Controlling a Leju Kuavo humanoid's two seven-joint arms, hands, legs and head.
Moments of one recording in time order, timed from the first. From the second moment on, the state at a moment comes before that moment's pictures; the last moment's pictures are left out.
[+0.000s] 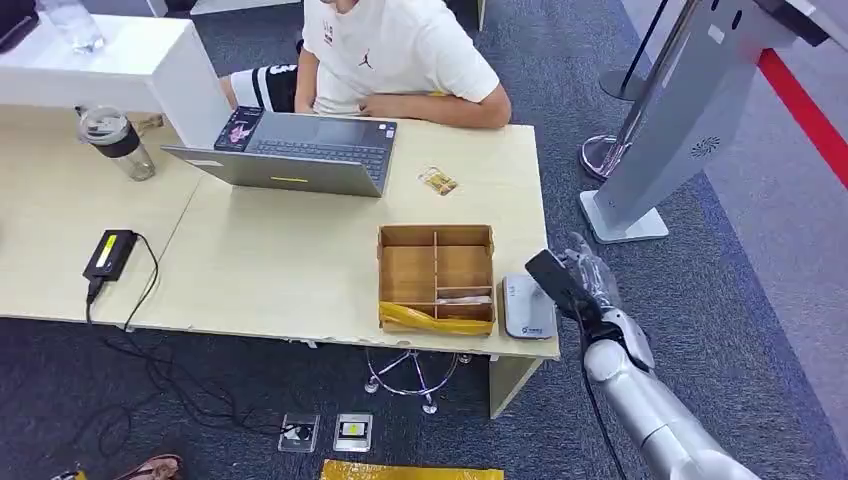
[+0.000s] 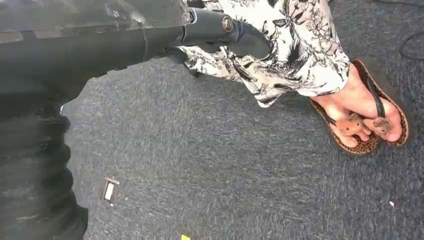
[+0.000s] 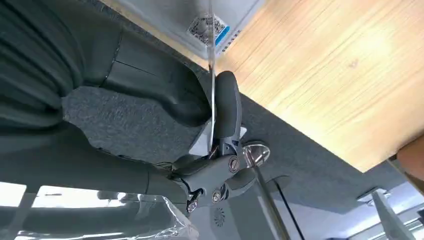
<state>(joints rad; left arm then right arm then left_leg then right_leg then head) -0.19 0.34 0.92 -0.23 -1.00 0.00 0.11 -0.54 -0.20 0.38 -0.71 0.68 -0.33 -0.15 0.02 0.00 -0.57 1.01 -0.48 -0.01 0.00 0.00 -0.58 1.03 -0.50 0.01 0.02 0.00</state>
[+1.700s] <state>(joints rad) -0.20 0.37 0.93 -0.22 -1.06 -0.06 -0.03 -0.87 -0.16 0.29 -1.09 0.62 -0.33 -0.18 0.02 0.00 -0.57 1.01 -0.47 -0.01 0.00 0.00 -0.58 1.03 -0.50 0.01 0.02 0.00</state>
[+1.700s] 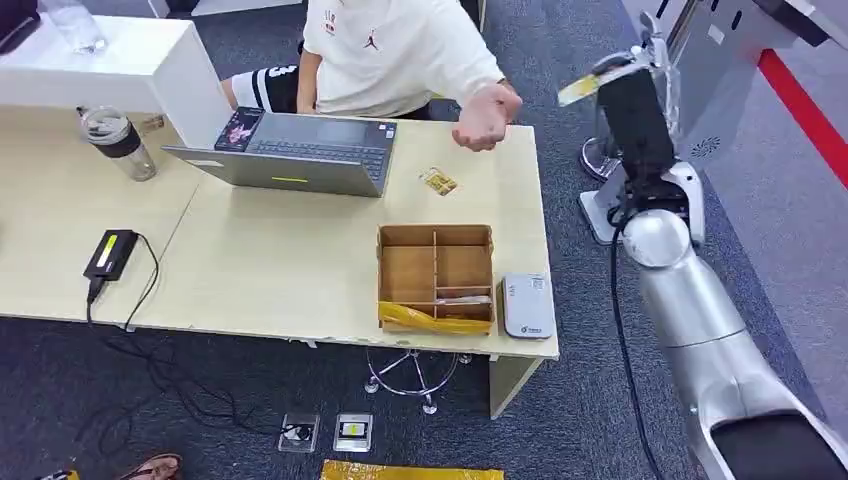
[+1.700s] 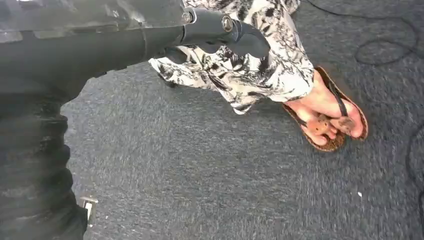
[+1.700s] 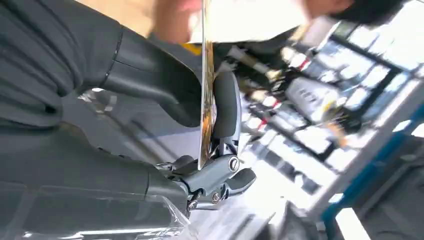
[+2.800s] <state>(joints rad) -0.20 0.36 0.88 -0.22 -1.06 -0.04 -0.10 -1.11 0.09 0.55 -0.50 1.10 -0.32 -0.03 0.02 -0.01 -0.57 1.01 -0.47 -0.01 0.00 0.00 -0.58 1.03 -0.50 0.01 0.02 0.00</state>
